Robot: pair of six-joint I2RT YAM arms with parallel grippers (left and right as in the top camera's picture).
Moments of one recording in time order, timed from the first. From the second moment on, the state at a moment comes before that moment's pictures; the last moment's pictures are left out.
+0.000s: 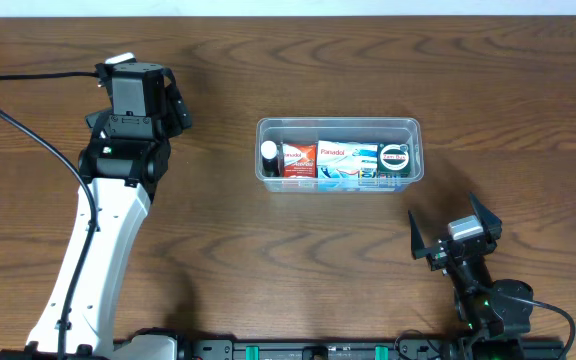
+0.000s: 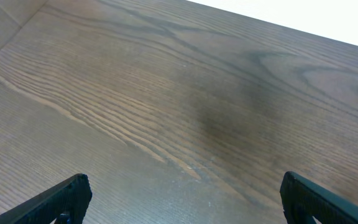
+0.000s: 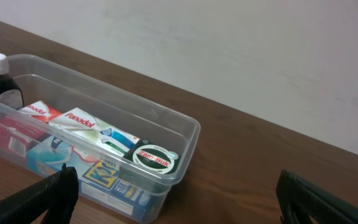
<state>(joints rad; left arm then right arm) -0.09 1.38 1.20 -0.60 -0.40 -0.33 0.07 0.01 0.01 -0.05 -0.19 -0.23</state>
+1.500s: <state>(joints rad) -0.09 0.25 0.48 -0.71 -0.35 -0.33 0.07 0.01 0.01 -0.06 -0.18 -0.23</state>
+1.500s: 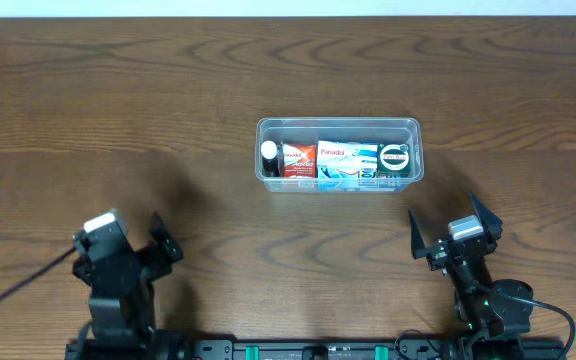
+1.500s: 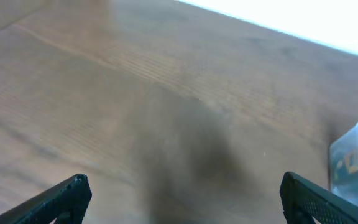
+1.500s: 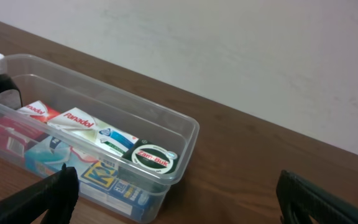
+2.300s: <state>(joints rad) -0.09 0.02 0.07 -0.21 -0.21 -0.29 0.07 0.01 0.01 -0.06 -0.18 -0.23</state>
